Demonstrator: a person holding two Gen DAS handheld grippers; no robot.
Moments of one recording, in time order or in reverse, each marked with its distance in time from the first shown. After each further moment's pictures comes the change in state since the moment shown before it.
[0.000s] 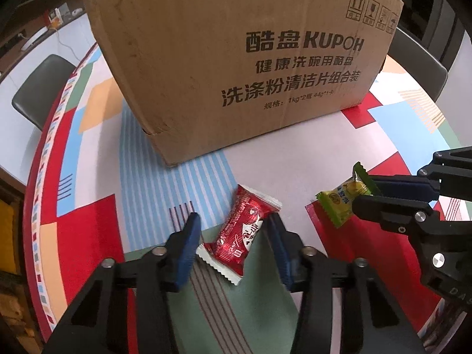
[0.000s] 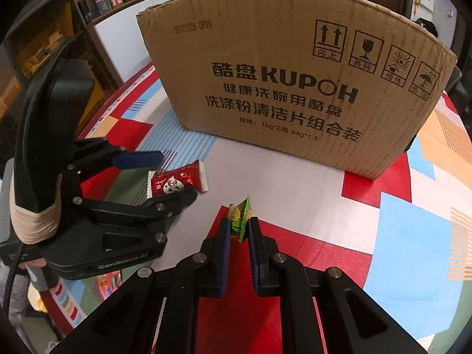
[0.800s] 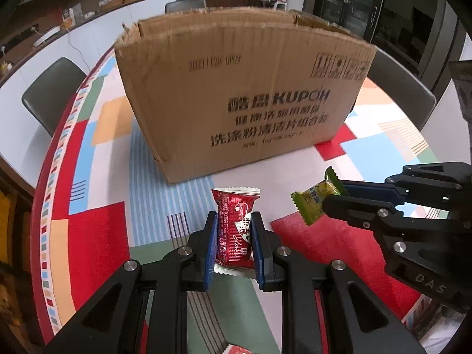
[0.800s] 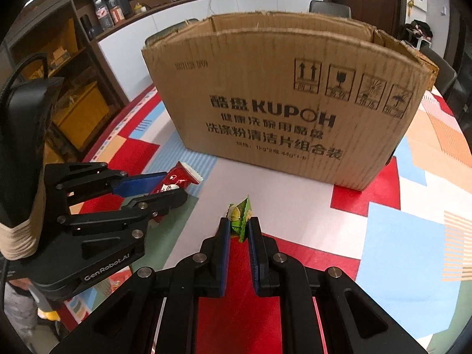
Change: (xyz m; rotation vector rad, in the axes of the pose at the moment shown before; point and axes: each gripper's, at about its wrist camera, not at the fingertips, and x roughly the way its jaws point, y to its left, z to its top) left arm -0.055 -0.017 0.003 -0.068 -0.108 -0.027; right arm -0.052 -0.018 0.001 0.027 -0.078 0.028
